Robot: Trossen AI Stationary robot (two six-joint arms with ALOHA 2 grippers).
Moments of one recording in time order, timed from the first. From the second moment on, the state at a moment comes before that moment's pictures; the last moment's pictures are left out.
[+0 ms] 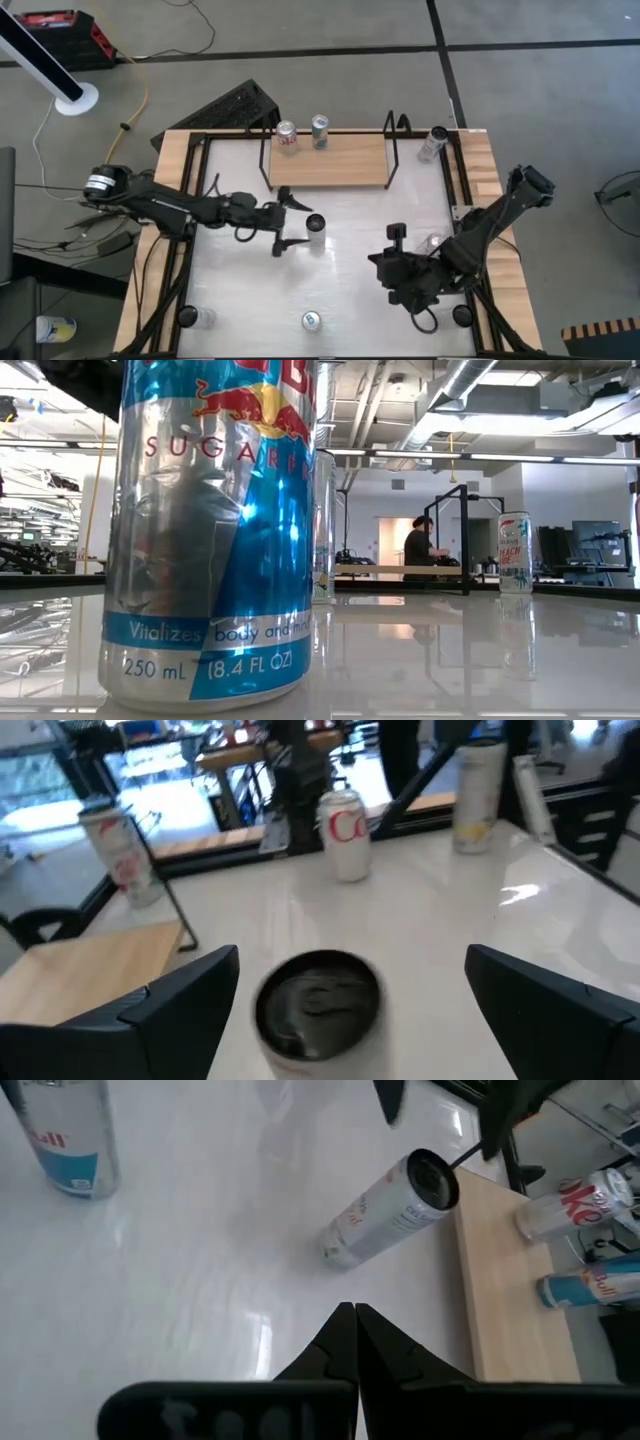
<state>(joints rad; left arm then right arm) -0.06 1.36 0.58 0.67 -0.05 0.15 0.68 1.51 1.35 -0.89 0.74 0.27</state>
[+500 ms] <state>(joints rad) 0.02 1.60 0.70 0.66 0.13 0.08 0.66 1.51 1.35 -0.89 0.73 0.29</state>
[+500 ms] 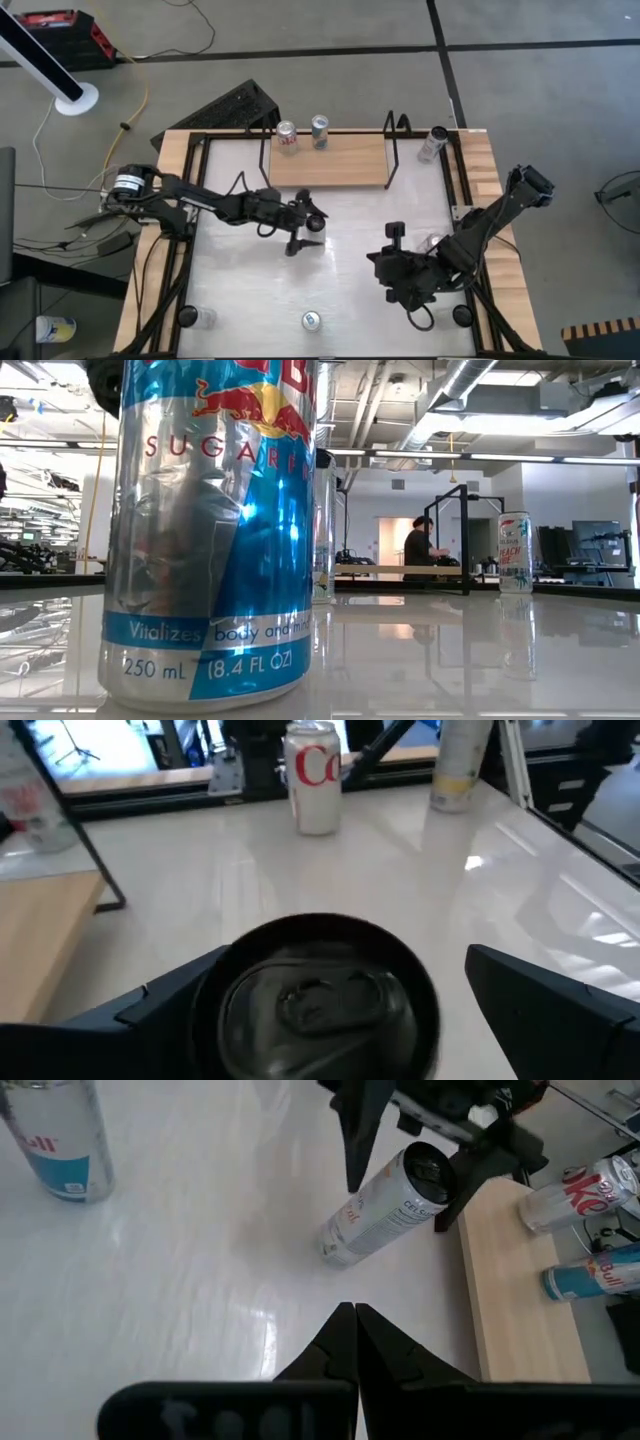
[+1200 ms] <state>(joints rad) 0.05 1.61 0.88 0.42 0.02 0.07 0.66 1.51 1.35 -0.91 0.73 0.29</state>
